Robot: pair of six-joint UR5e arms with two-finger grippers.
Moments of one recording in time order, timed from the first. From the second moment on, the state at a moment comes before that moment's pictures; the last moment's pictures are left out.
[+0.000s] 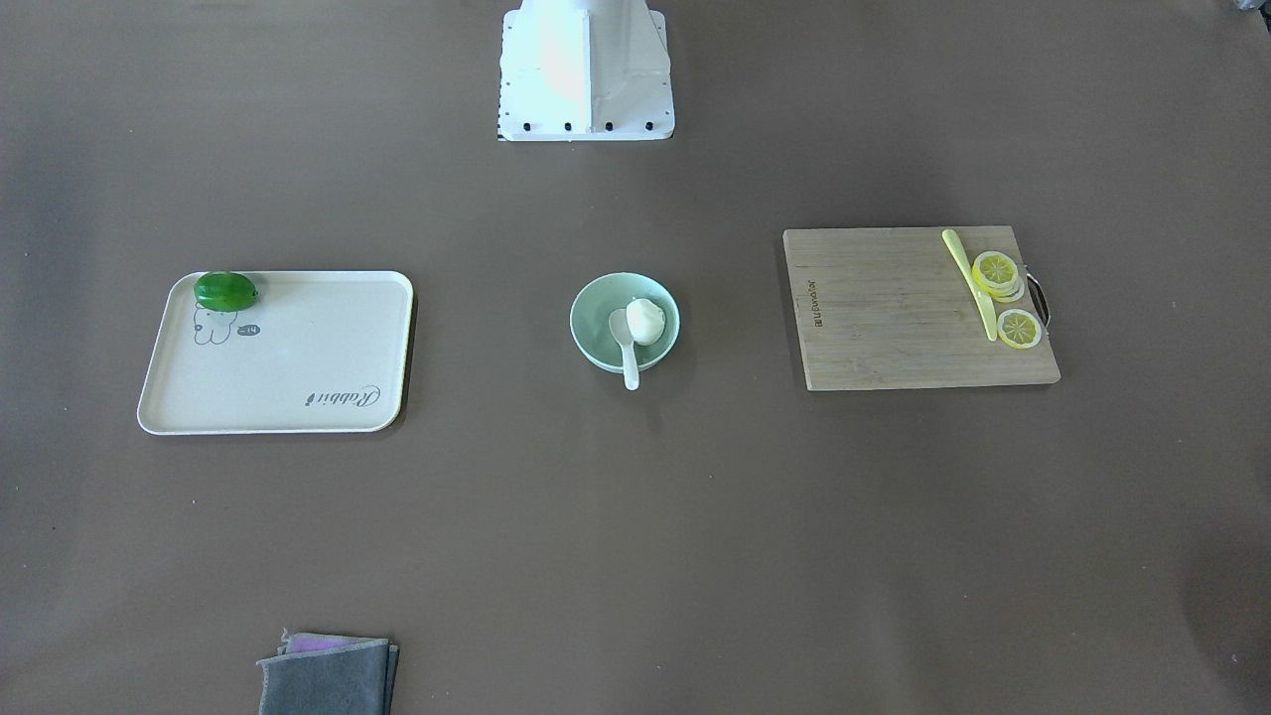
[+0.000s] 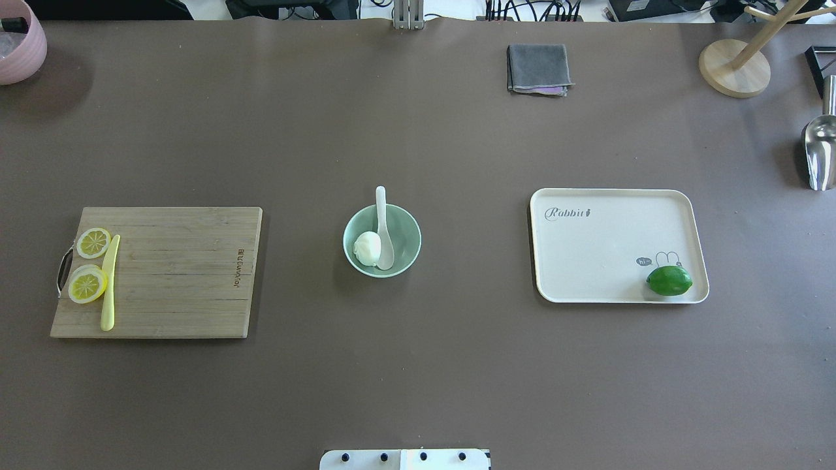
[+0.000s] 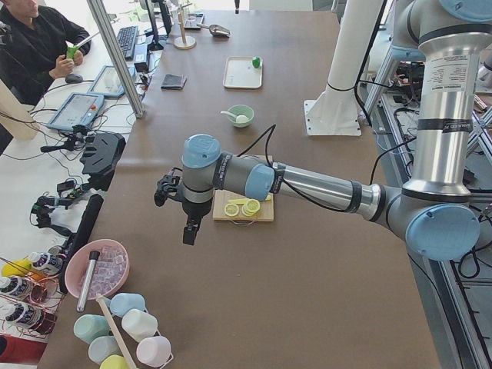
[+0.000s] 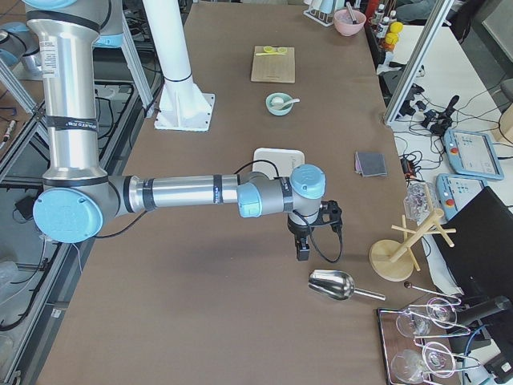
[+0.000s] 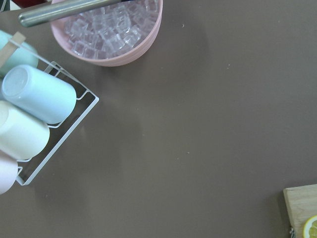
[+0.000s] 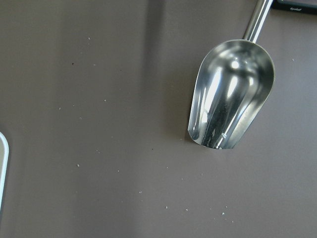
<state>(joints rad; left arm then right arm) -1.54 -1.57 -1.77 -1.64 -2.24 -0.09 1.46 -1.57 1.69 -1.51 2.30 0.10</state>
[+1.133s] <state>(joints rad) -1.55 -1.53 -1.73 -1.64 -2.28 -0.10 1.48 -1.65 1.78 -1.69 2.35 0.04</state>
